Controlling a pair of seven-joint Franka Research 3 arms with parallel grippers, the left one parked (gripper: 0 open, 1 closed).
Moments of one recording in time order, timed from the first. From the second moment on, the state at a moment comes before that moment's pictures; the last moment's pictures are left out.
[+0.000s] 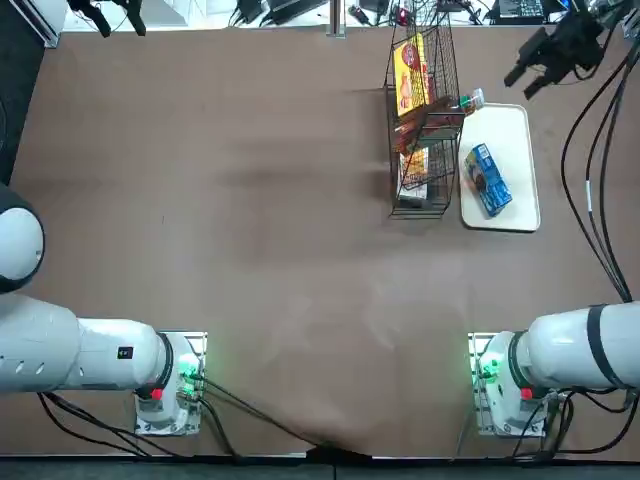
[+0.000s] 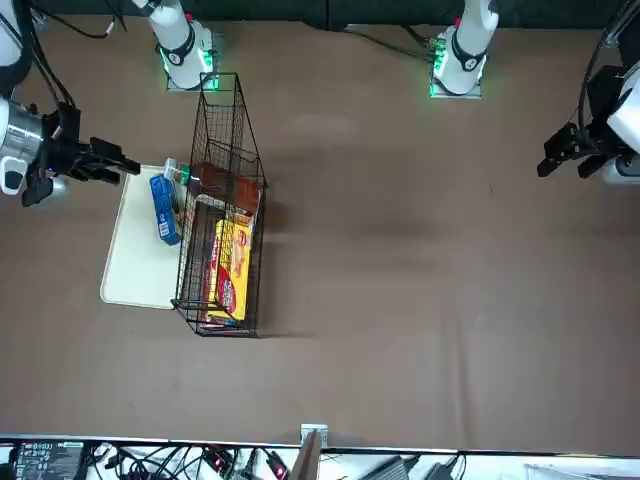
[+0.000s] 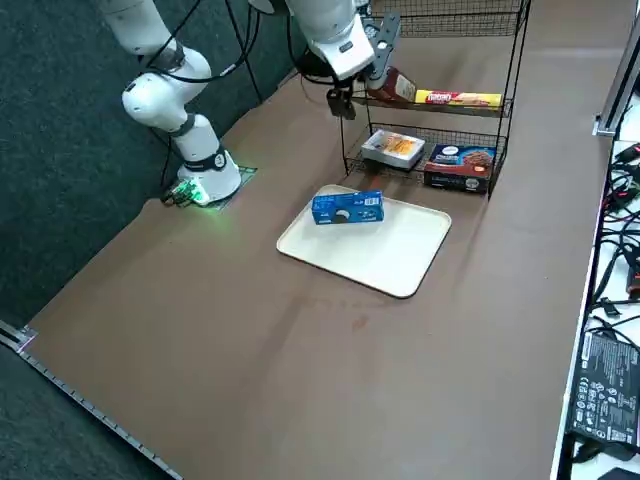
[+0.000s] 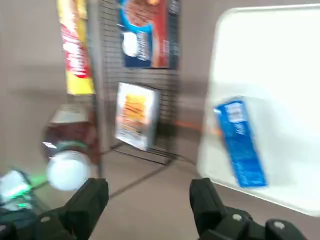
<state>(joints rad) -0.05 -0.01 -0.10 -1.94 0.48 1.69 -0.31</state>
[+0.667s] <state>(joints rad) -0.06 0.12 -0.09 -1.94 0.13 1.72 -0.31</state>
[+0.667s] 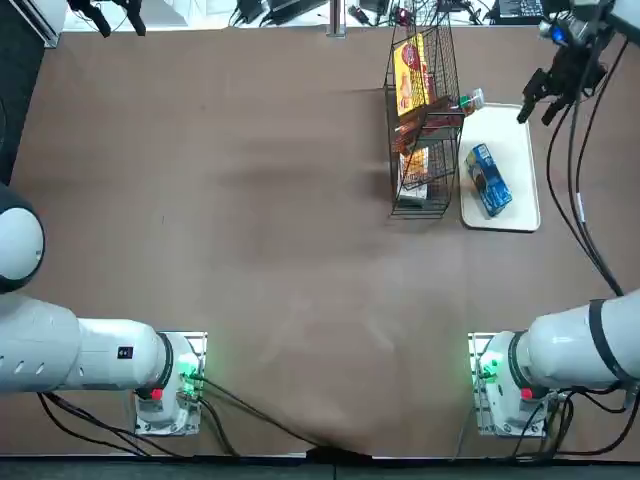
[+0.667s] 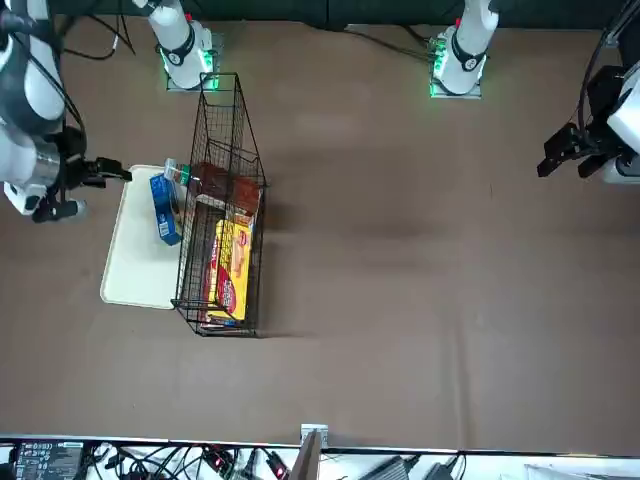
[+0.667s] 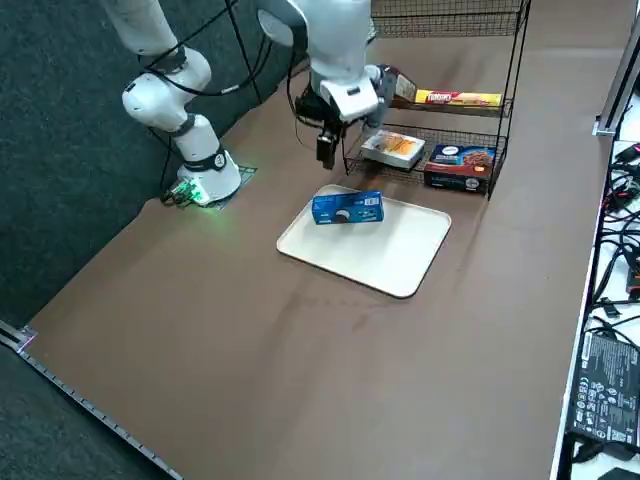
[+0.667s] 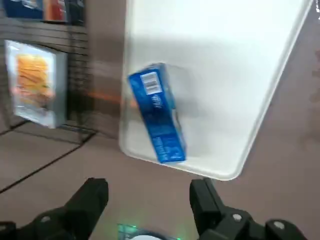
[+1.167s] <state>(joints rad) 0.00 0.25 -0.08 -1.95 0.10 1.84 -0.31</state>
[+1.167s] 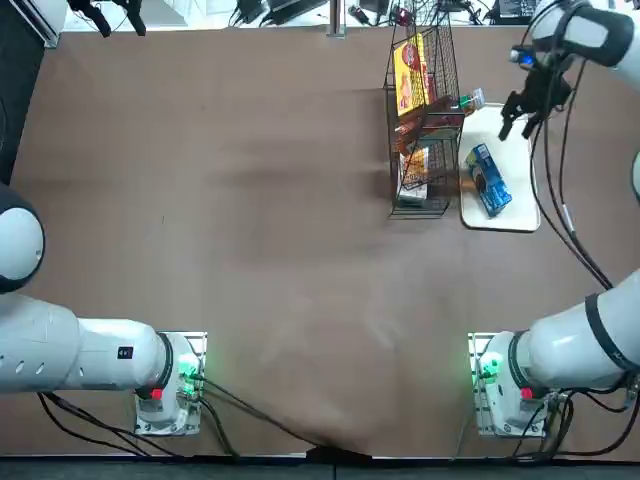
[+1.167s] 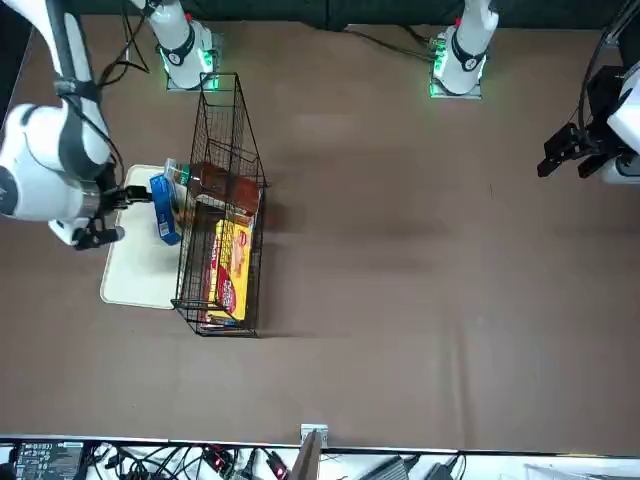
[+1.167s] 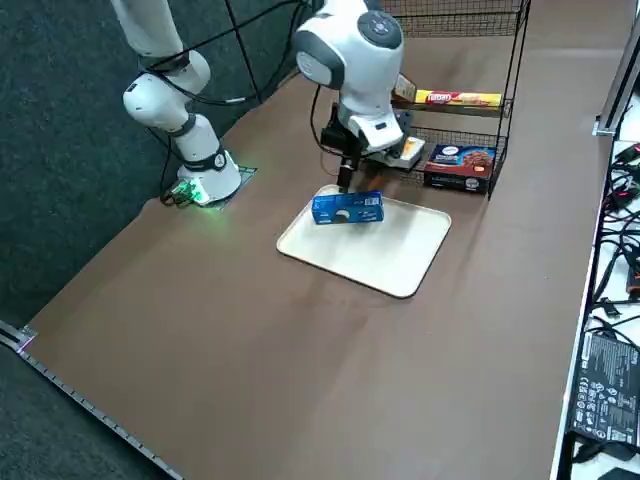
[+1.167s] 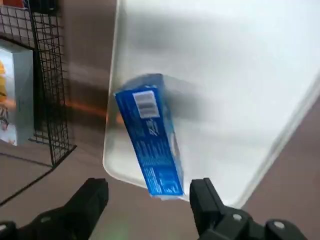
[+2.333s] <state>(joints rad) 0.10 0.38 -0.08 -2.04 0.01 2.06 -0.34</state>
